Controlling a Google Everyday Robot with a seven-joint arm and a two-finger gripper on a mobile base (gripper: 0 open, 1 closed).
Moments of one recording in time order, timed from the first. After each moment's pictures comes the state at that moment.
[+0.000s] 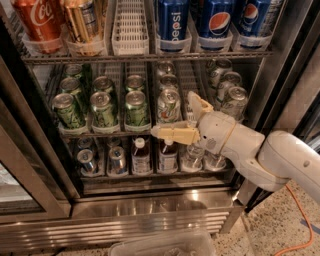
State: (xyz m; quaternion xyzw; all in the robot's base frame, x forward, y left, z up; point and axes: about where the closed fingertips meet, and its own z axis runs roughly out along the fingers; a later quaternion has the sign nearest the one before) arm 0.558 -0.052 0.888 -0.29 0.60 0.34 0.66
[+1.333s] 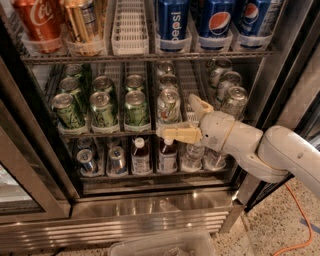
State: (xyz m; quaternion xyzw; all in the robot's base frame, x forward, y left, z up) arm 0.579 -0.063 0.860 -0.32 0.62 0.34 0.64
